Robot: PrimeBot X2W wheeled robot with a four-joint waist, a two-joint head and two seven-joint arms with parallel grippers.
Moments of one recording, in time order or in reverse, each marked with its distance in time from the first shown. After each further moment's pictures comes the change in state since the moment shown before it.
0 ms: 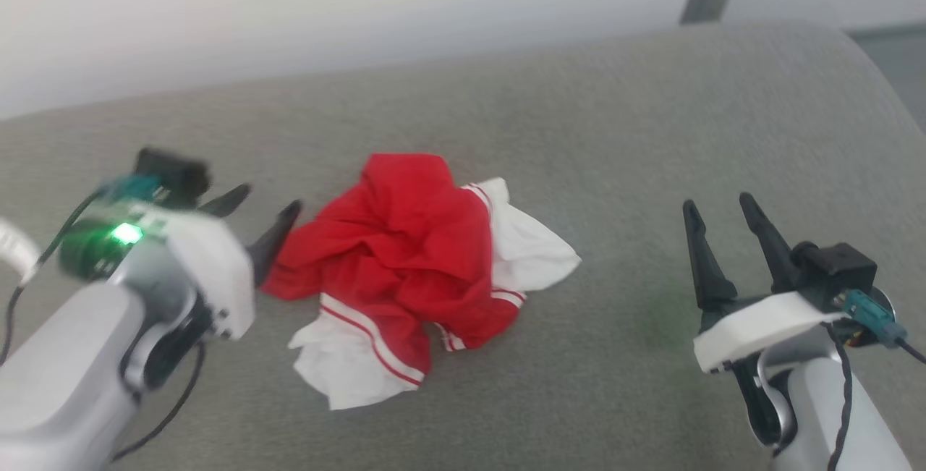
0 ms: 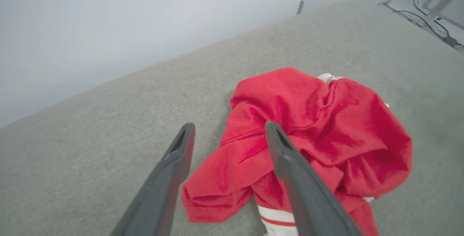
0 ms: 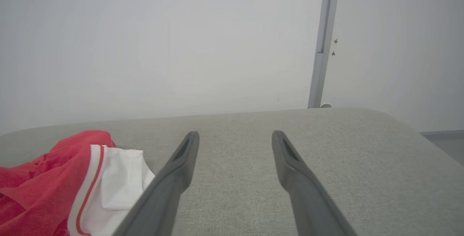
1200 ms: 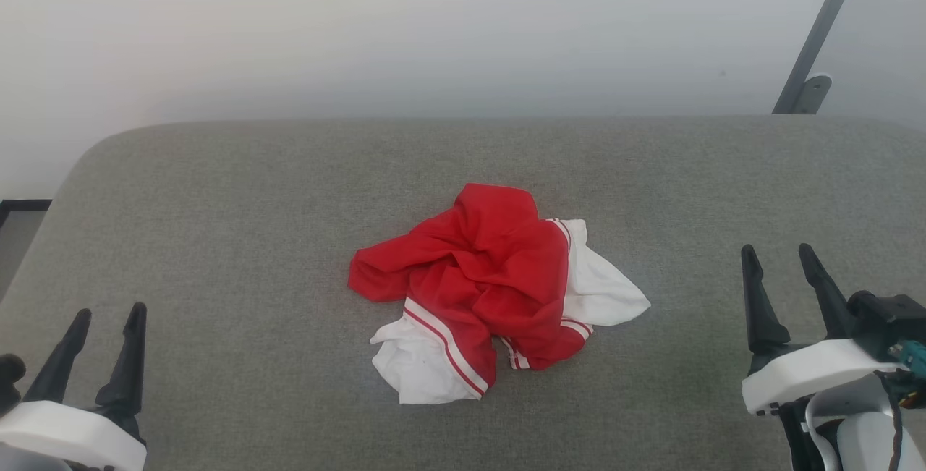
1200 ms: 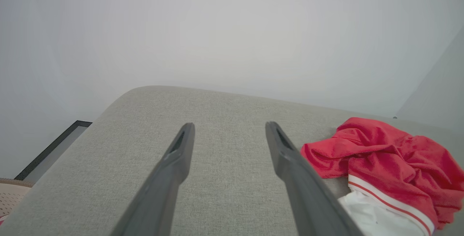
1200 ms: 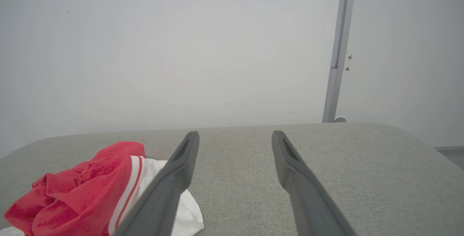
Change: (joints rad) left arm 0.616 0.016 0.453 -0.136 -0.033 0.080 -0.458; right arm 0.154 0.000 -0.135 -0.102 -0.013 0.000 0.049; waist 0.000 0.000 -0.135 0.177
